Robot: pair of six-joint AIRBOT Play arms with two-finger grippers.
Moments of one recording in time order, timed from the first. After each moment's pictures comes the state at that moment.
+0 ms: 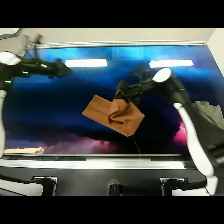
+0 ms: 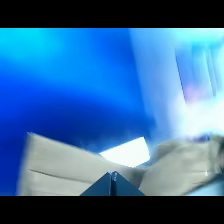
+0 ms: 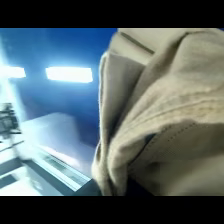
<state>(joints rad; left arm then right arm) 0.07 -1.61 1.82 0.74 -1.25 -1.37 0.27 -1.66 1.53 -0.67 1.11 1.76</state>
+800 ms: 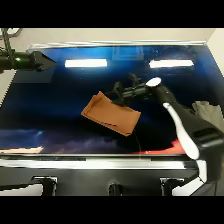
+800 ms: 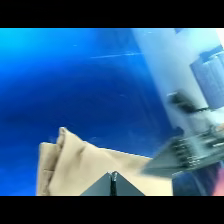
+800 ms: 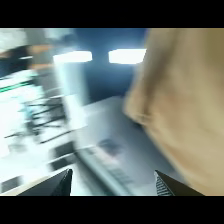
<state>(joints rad) 0.10 -1.46 1.82 0.78 -1.33 -1.29 0.19 -1.76 1.53 -0.48 1.15 1.61</state>
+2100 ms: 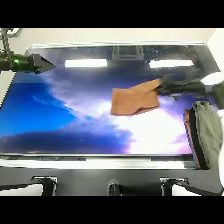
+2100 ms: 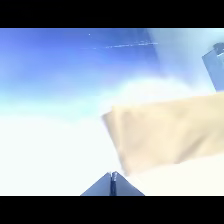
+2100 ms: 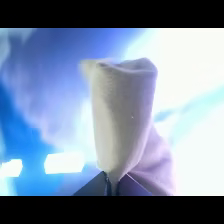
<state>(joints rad) 0.12 -1.46 1.82 0.81 -1.37 -1.29 -0.24 -1.39 1.41 -0.80 1.21 1.65</state>
